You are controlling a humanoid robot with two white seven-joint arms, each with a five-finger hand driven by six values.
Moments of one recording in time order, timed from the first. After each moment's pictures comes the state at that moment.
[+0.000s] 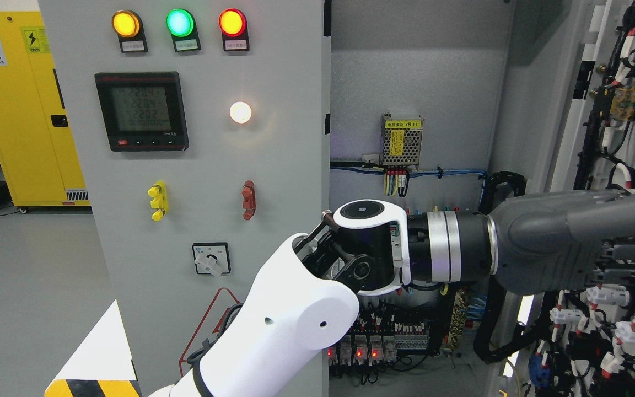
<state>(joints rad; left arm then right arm) -1.32 -0.18 -0.65 -1.32 1.05 0.59 -0.59 0.00 -0.04 0.09 -0.09 -0.11 0.05 0.00</state>
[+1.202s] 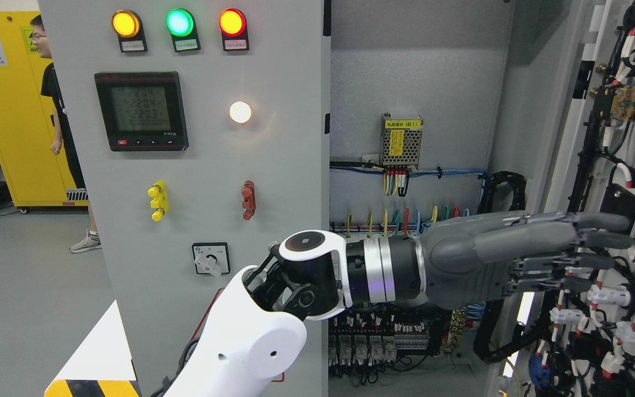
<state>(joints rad) -1.05 -0.04 -0.54 -1.50 0.87 0.61 -0.55 0.00 -0.04 0.09 -0.09 -0.11 0.05 0.00</state>
